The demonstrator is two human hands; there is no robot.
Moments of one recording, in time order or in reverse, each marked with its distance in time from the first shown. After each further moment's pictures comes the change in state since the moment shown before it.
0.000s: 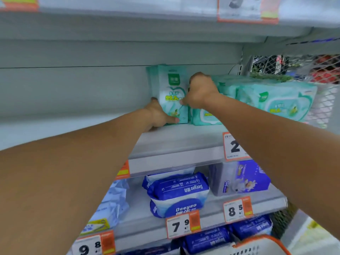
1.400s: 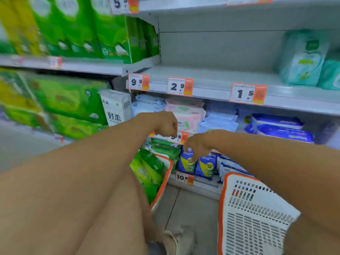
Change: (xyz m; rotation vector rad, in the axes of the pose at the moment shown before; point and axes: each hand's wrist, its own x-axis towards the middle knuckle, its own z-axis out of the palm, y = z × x) left_hand -0.435 -0.134 -0.181 0.572 -0.242 -0.344; right_hand -0.331 -0.252 0.095 -0.465 -1.071 -0.977
